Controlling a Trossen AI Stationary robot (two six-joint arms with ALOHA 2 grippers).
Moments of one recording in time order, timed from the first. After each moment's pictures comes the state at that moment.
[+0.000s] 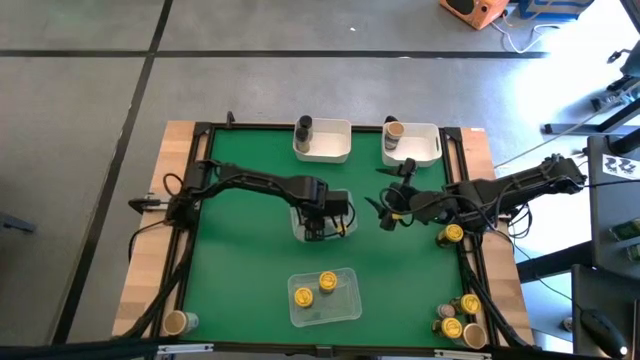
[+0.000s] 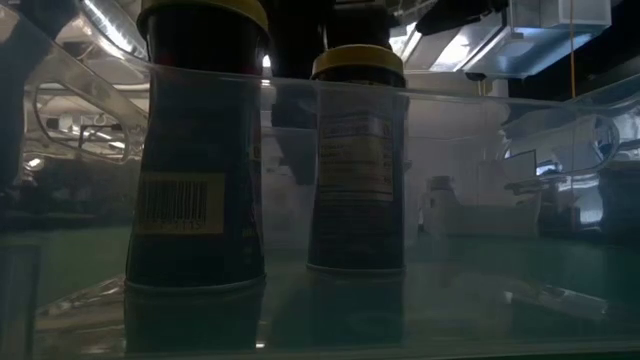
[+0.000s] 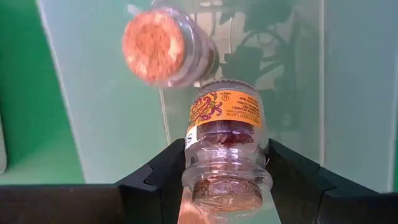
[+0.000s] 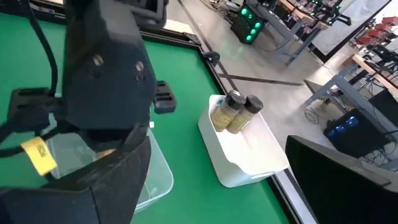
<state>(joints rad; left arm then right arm) -0.01 2.09 1.69 -1.01 -0.18 -0.04 0.30 1.13 0.98 -0.39 0.77 -0.04</state>
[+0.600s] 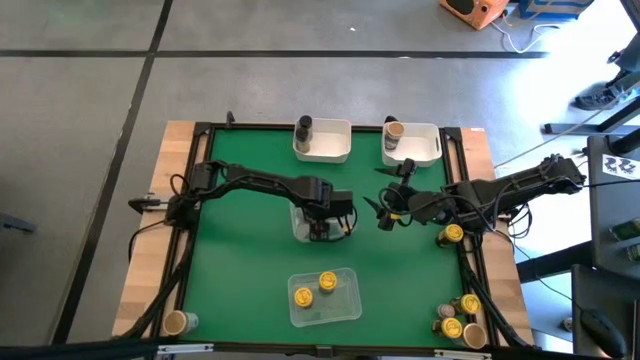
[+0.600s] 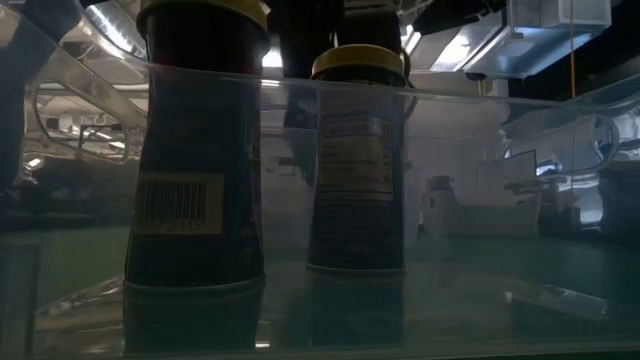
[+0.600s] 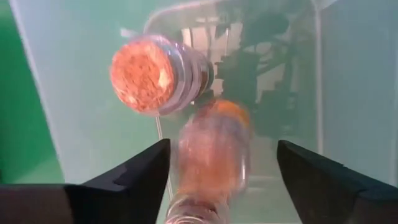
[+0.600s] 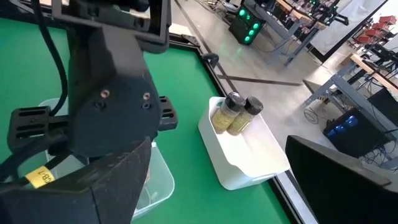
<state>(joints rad) 0.00 2.14 1.74 -1.00 -0.17 -0.03 0.30 1.14 0.98 -0.37 0.78 -0.04</state>
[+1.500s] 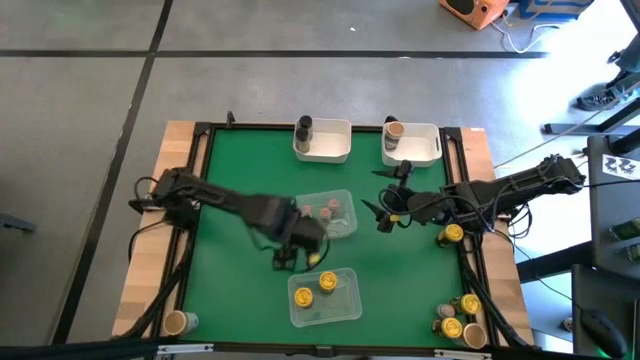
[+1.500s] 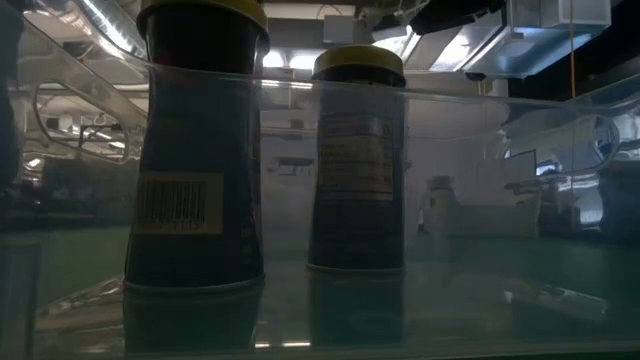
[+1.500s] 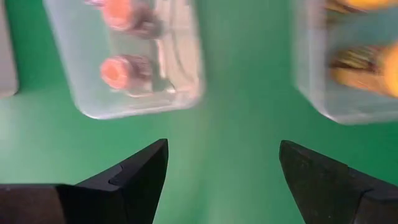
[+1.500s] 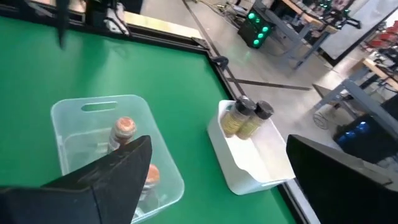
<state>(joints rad) -0.32 1.89 1.87 -1.45 -0.19 -0.32 0.30 1.15 0.97 -0.33 0.73 -0.06</state>
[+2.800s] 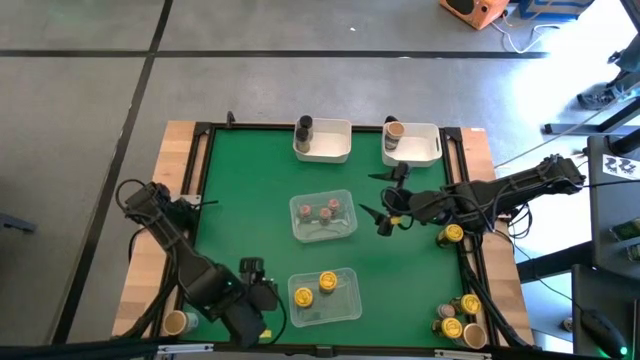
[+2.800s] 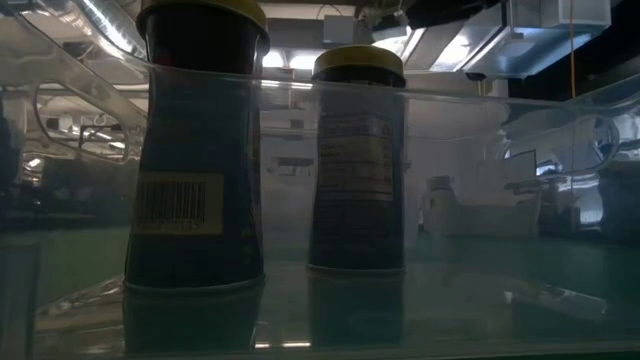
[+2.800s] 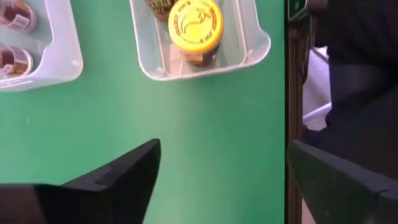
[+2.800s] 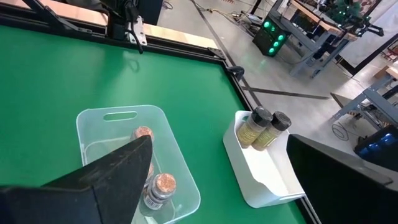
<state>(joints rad) -0.77 1.83 1.82 -1.30 -0.25 -0.73 0.30 1.15 0.97 -0.28 0.67 -0.08</state>
